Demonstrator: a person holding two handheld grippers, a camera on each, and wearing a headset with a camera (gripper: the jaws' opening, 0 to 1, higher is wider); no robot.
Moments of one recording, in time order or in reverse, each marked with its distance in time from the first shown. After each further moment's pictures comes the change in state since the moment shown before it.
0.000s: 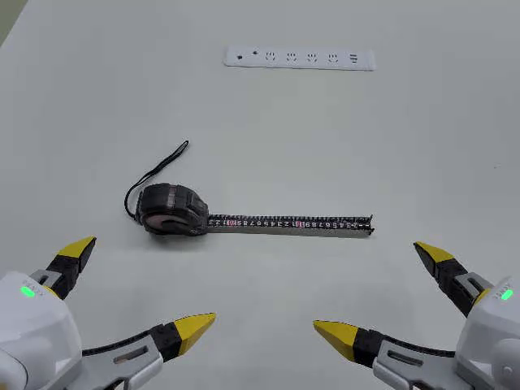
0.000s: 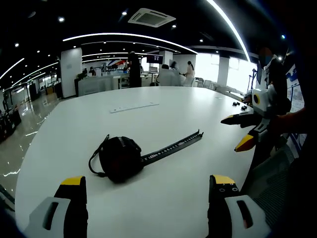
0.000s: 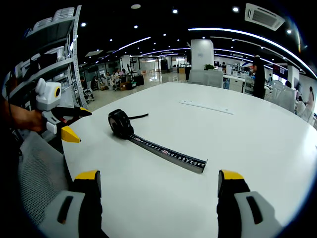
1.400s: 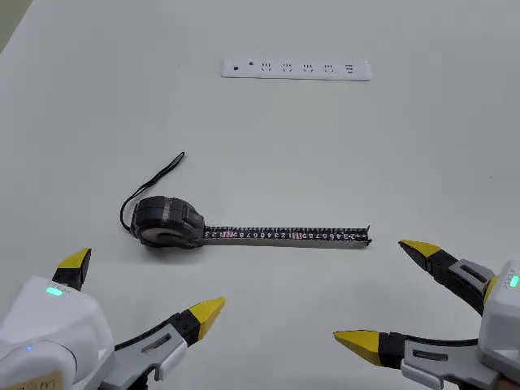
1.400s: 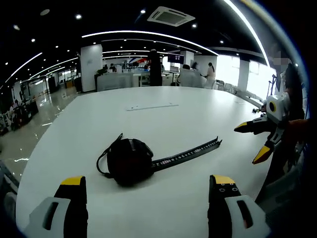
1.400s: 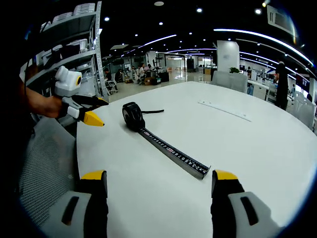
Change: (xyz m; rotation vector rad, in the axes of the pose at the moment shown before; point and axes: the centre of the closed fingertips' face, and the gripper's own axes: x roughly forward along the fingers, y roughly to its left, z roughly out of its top) left arm 0.021 0.011 0.007 -0.088 0.010 0.180; right arm 0.008 -0.014 -0.006 -0.139 0.029 0.224
